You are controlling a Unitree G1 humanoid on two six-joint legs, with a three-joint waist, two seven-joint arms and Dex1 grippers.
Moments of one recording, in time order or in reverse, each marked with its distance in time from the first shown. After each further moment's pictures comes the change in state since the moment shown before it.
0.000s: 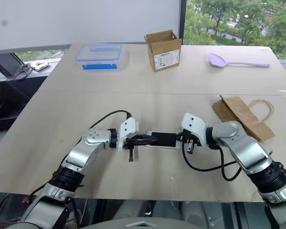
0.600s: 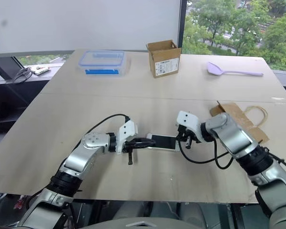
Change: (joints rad) left arm 0.045 0.008 0.000 -0.040 0.002 0.034 0.037; right arm -0.003 0.064 0.023 0.106 -0.092 -0.058 -0.004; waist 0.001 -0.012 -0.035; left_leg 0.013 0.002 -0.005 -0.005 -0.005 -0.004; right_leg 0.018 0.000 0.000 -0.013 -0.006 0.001
